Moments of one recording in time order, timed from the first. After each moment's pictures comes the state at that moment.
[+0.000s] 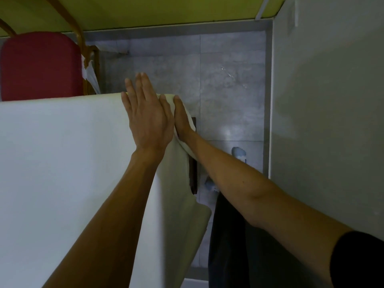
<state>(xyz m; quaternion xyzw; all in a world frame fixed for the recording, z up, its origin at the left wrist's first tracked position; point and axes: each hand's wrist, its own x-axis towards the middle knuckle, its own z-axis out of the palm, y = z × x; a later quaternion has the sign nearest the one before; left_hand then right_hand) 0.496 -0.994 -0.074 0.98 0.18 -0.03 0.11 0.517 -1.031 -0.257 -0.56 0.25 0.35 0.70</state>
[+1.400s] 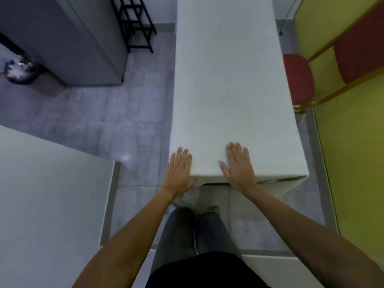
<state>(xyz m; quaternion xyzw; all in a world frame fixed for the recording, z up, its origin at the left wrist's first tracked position) 0.131 -1.102 -0.023 0.78 0.60 -0.08 0.14 0.385 -1.061 -0.045 -0.56 -0.82 0.12 0.05</state>
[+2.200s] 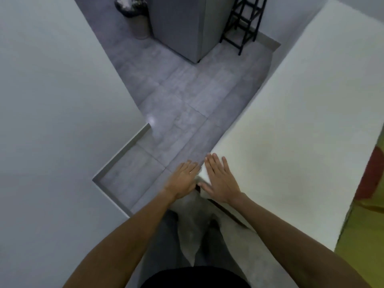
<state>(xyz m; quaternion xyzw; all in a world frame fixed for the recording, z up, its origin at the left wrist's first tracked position) 0.083 -1.153 -0.061 0.64 0.74 0.09 0.16 0.237 -1.025 -0.039 -0.18 -0.97 0.10 -0.12</state>
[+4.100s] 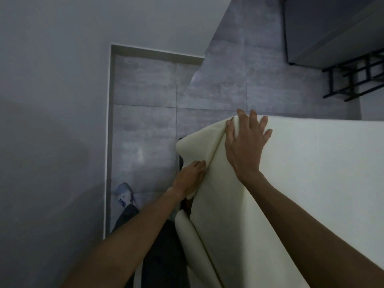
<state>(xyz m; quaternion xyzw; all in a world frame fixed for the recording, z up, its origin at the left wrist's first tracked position) 0.330 -1.143 -0.229 0.11 0.88 0.42 0.19 0.240 -1.022 -0.066 -0.12 -0.99 0.08 -0.01</state>
